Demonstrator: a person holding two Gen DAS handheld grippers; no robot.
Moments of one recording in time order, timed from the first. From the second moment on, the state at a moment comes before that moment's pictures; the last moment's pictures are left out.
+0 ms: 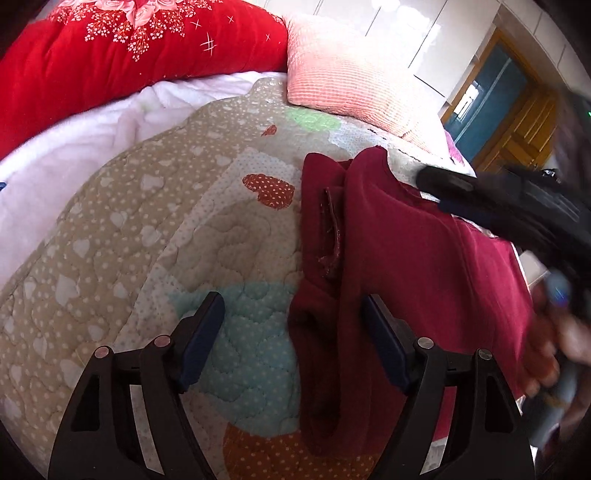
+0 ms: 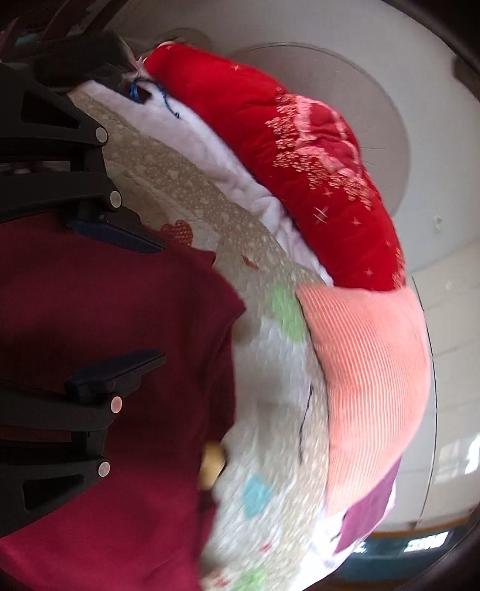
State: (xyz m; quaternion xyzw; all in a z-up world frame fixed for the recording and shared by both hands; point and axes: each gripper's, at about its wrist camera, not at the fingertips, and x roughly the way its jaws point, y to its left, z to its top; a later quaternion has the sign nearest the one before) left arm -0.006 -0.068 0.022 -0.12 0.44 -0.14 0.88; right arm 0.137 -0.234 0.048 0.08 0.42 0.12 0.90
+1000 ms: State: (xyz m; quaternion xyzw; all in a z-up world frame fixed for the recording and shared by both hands) left arm 0.008 -0.071 0.016 -0.13 0.43 -0.13 0.88; right arm 0.056 -0.335 0.049 0.08 0.41 -0.01 0.91
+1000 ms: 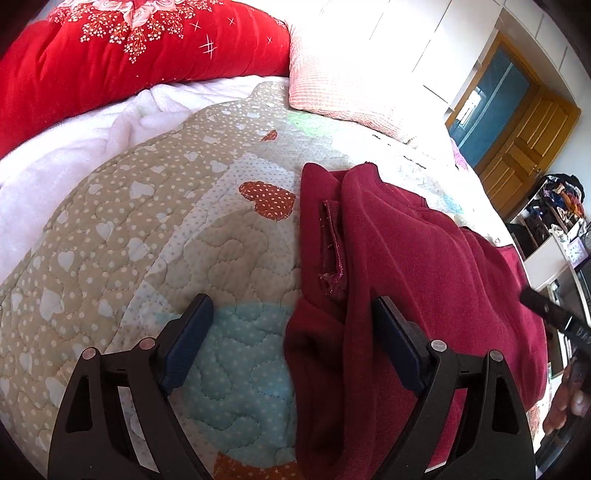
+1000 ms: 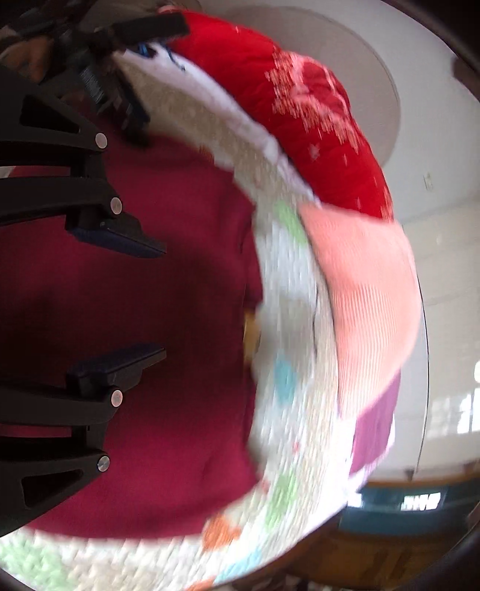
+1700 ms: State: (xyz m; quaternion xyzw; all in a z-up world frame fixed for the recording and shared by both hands) left arm 0.004 -0.075 0.013 -0.13 0.43 -0.15 0.88; right arm -0.015 -0.447 0.055 0.12 0.36 -0.15 0.91
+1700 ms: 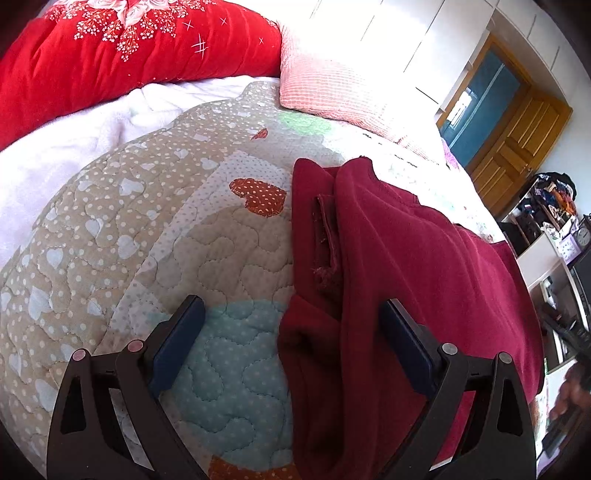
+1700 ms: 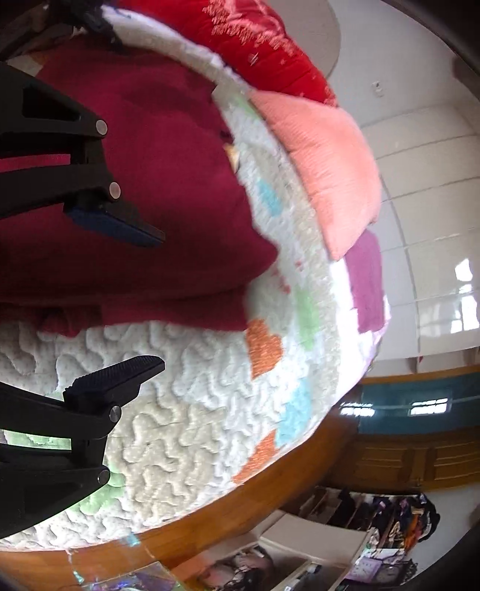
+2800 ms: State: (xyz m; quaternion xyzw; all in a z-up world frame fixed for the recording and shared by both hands) left arm -0.011 -0.060 0.014 -0.17 0.44 -0.16 0.87; right arm 0.200 -0.124 -0.002 -0.11 0.57 0.06 0.81
